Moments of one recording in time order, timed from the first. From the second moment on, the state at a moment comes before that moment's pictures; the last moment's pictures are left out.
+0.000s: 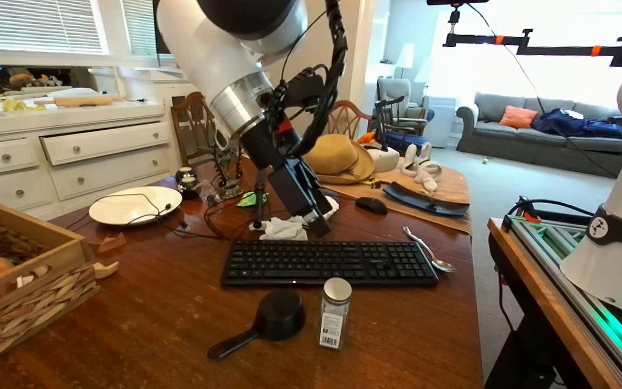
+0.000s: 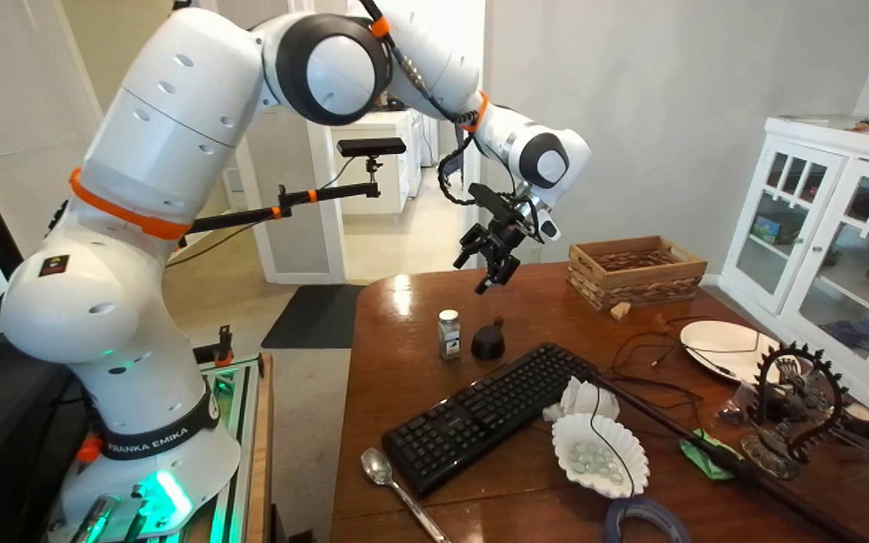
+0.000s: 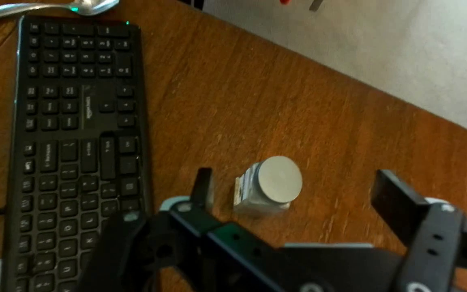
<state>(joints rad) 0.14 0.66 0.12 -1.47 0.12 1.48 0.02</state>
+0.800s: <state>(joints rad) 0.18 0.93 0.07 -1.09 0.13 0.89 0.21</state>
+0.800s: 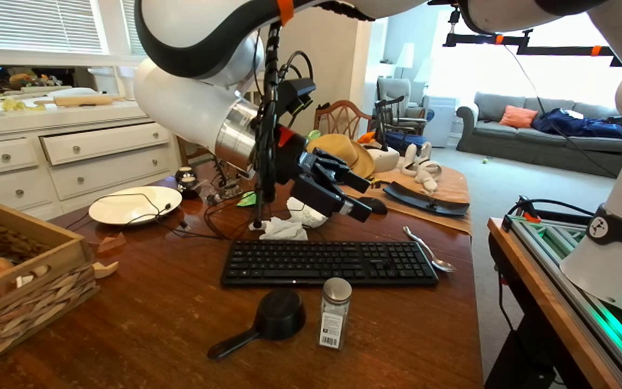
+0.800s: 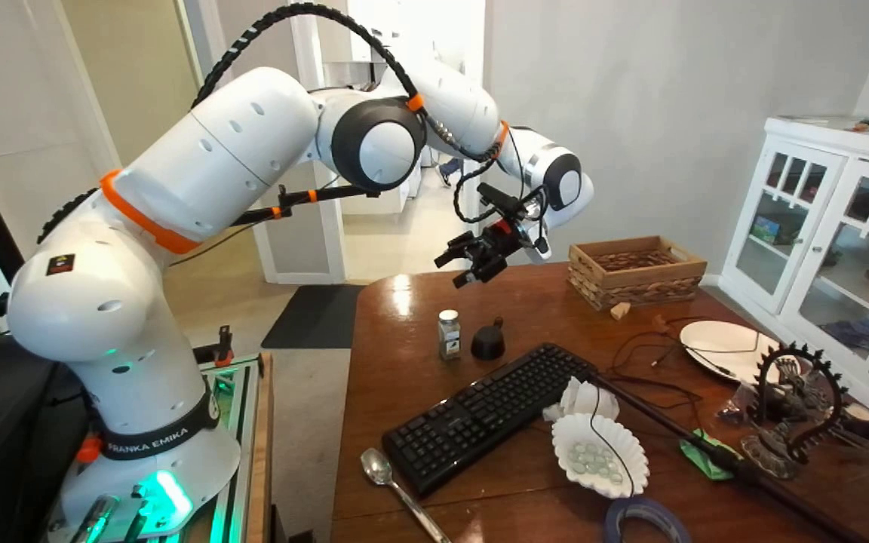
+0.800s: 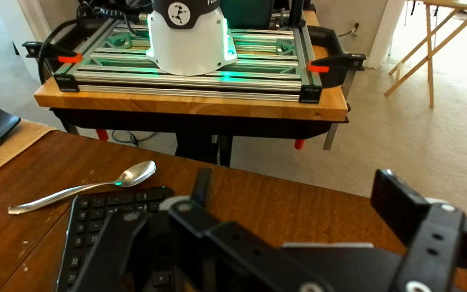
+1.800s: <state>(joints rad) 0.19 0.94 0.07 -1.07 0.11 0.88 0.21</state>
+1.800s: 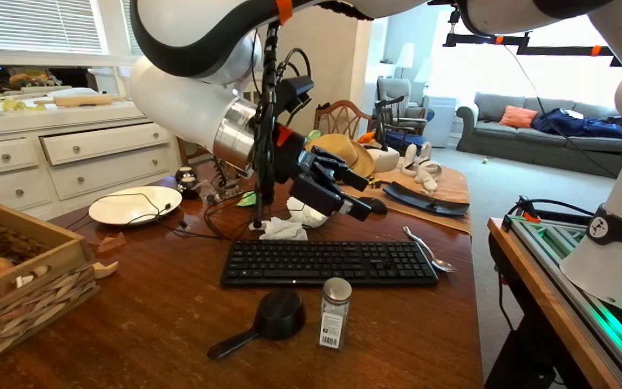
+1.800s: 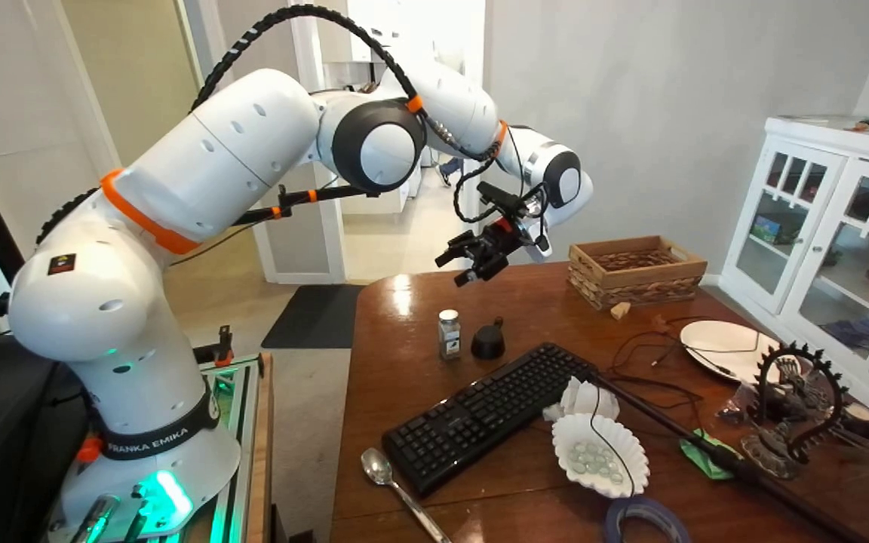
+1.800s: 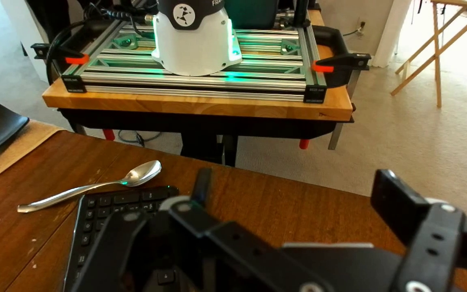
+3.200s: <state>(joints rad) 0.30 1.18 0.07 -0.87 0.02 0.96 0.21</state>
